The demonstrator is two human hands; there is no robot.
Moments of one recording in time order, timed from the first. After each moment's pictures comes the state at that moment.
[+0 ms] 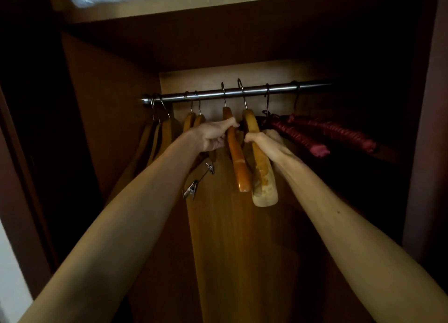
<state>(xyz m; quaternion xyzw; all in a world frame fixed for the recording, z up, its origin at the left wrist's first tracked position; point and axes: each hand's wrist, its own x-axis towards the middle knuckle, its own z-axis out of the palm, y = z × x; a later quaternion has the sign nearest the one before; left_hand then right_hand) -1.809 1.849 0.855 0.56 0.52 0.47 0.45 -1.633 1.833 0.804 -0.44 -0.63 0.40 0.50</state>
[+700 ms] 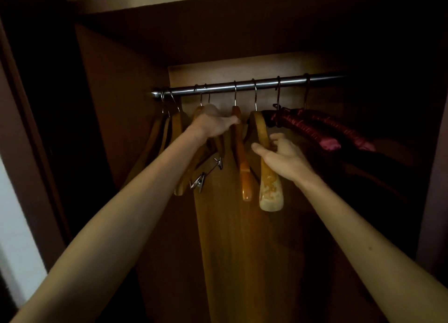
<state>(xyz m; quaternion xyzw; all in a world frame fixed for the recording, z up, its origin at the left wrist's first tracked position) -1.819 1.817 0.856 0.61 0.67 0.39 0.14 -1.630 1.796 0.780 -0.51 -0.70 0.23 0.44</state>
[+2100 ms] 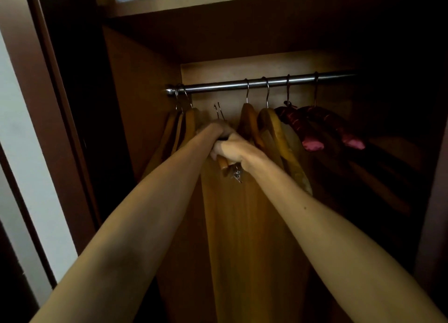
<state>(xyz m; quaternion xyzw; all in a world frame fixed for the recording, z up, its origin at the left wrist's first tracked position) -1.824 1.826 0.848 0.60 0.77 0.20 0.08 -1.740 1.759 0.811 -0.47 -0.73 0.36 0.34</state>
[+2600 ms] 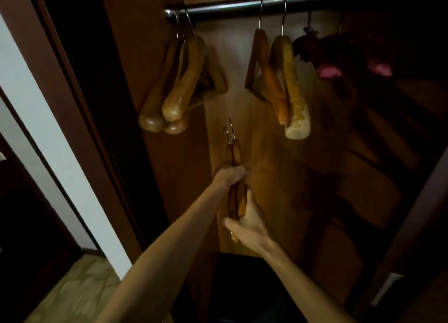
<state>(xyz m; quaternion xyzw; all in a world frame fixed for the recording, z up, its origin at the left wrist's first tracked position) -1.808 1.746 0.599 0.41 0.72 0.38 0.41 -1.699 1.678 0.539 -0.46 -0.69 0.47 0.30</state>
